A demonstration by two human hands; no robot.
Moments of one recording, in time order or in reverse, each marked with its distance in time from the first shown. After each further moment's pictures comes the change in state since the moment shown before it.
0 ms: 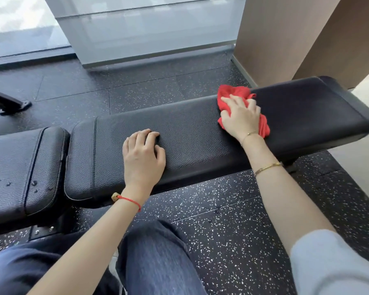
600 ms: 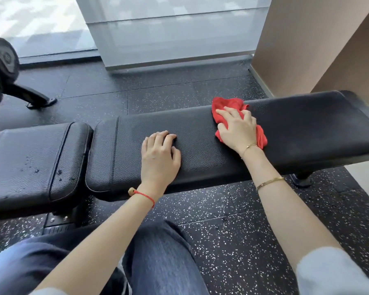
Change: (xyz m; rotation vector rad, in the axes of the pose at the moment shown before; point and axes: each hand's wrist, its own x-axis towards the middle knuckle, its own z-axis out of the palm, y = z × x) left_hand 0.000 0.002 -0.005 -0.013 -0.049 -0.001; right_hand -0.015 -0.034 0.010 0.043 -0.066 -0.181
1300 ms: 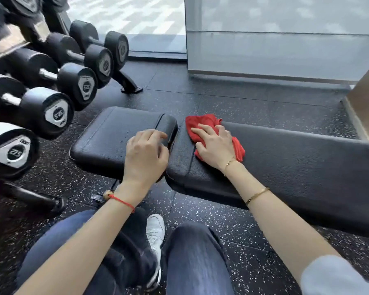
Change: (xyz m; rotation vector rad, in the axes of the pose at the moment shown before) left_hand -0.045 -0.124 -0.141 0.124 0.200 -0.300; right_hand -0.024 -0.226 0.057 0.047 -0.210 -0.577
